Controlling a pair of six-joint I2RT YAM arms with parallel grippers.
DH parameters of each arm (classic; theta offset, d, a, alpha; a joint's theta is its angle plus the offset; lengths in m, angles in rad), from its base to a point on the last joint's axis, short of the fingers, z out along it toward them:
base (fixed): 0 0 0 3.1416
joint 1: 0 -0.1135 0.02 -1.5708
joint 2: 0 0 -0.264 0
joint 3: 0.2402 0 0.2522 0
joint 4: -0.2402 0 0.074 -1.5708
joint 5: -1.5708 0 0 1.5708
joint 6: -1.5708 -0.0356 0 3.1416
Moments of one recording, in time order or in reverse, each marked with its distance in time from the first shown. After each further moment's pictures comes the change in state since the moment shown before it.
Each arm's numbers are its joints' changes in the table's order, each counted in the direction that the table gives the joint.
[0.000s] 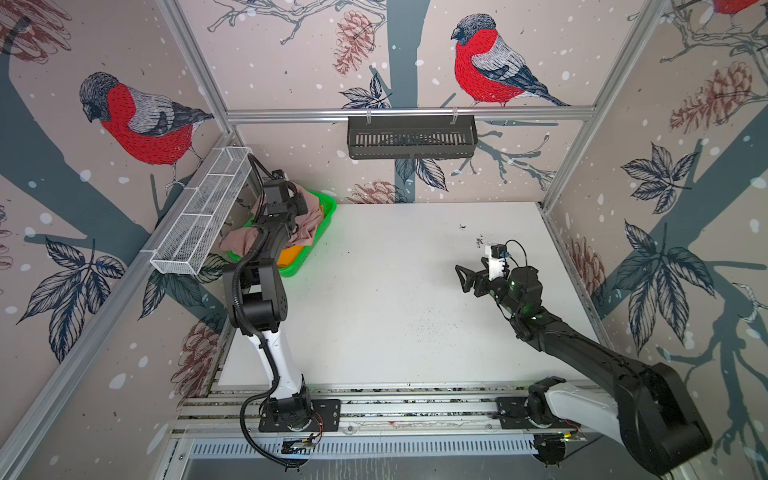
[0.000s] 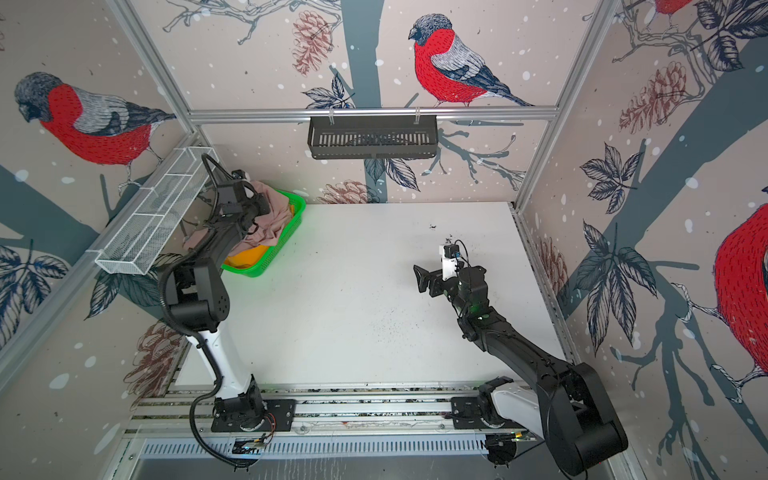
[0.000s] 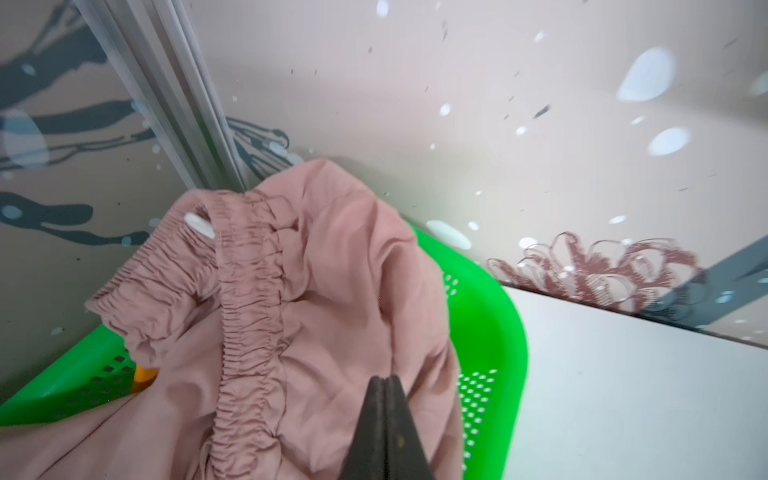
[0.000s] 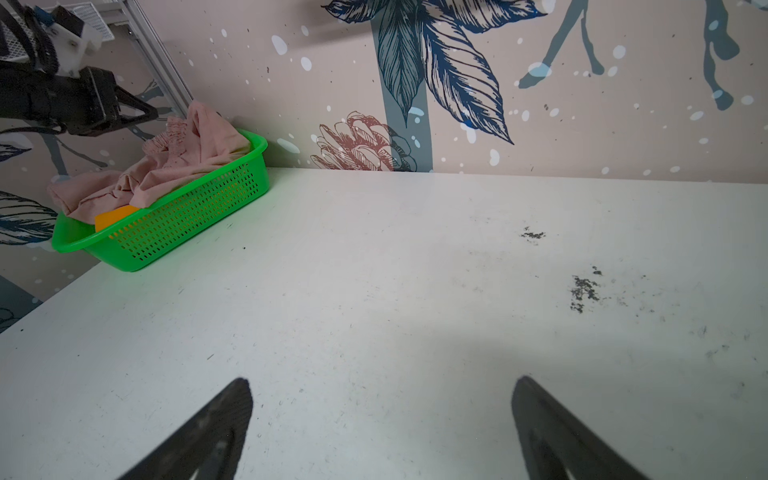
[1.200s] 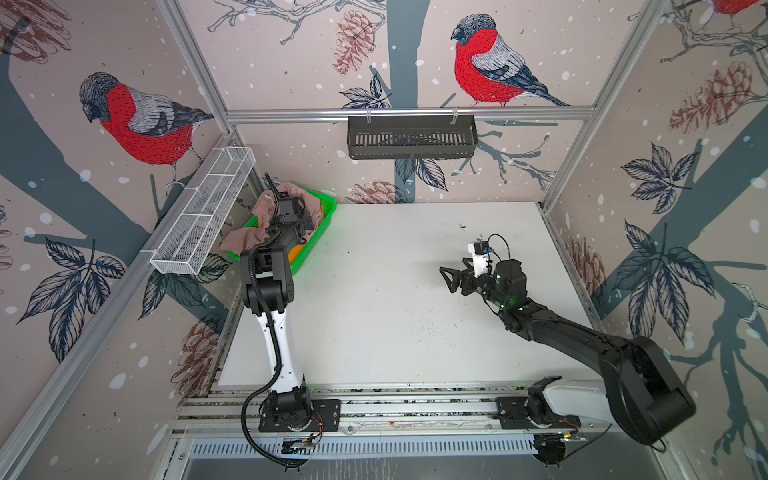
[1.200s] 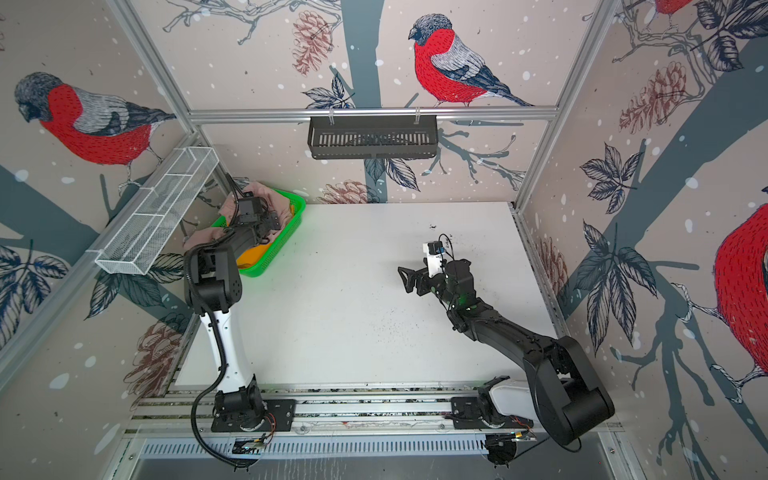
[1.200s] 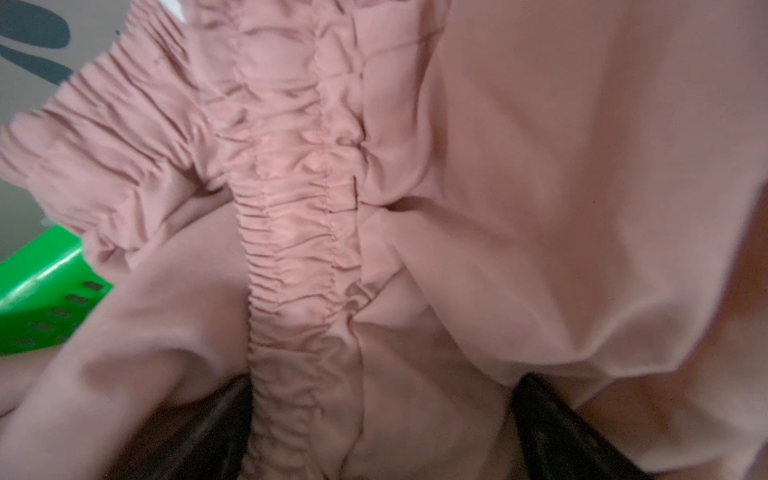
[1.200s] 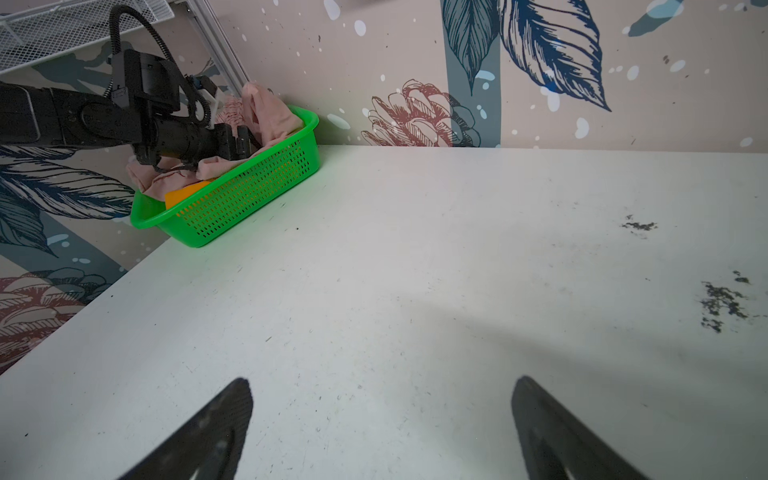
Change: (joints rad) left arm 0.002 -0.332 0.100 0.000 0.322 -0.035; right arm -0.082 -0.148 0.075 0.021 0.088 -0.056
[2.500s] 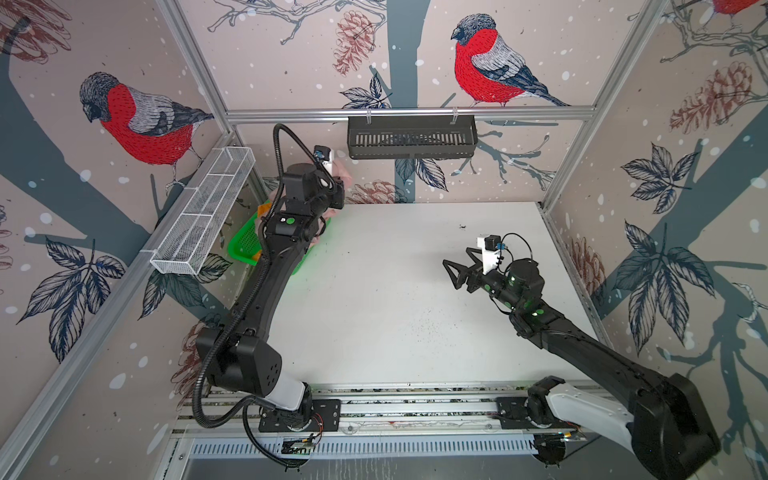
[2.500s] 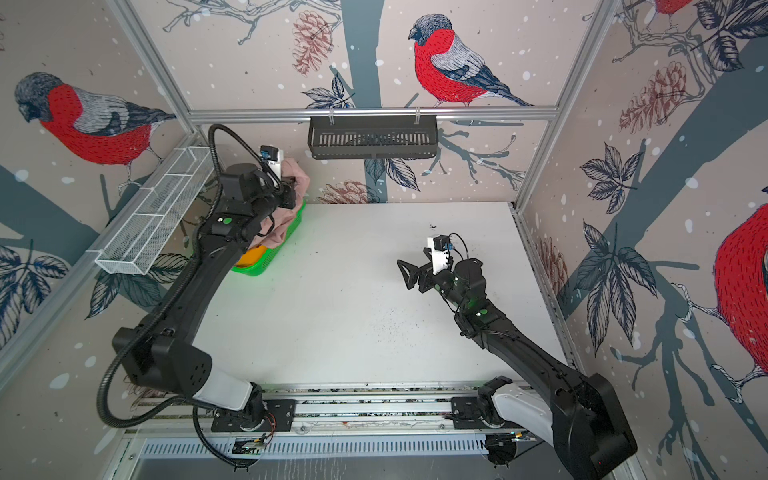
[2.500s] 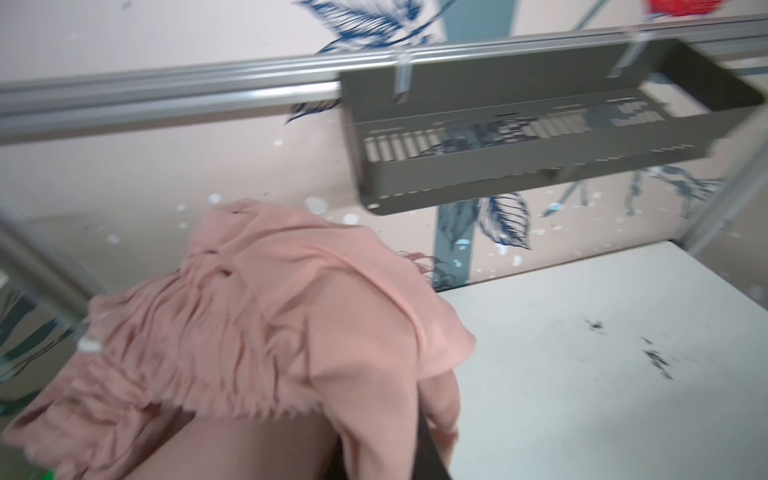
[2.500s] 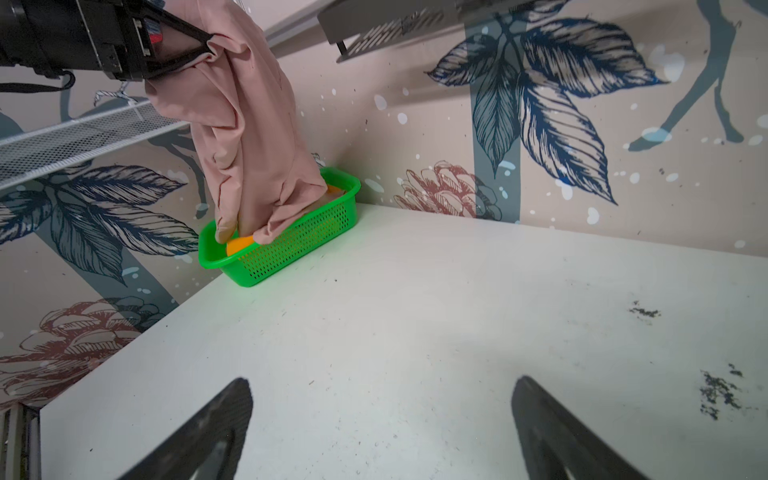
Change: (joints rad) left arm 0.399 0.771 -0.133 -0.230 -0.300 -0.159; right arm -0.022 0.235 0.045 -0.089 0.003 0.007
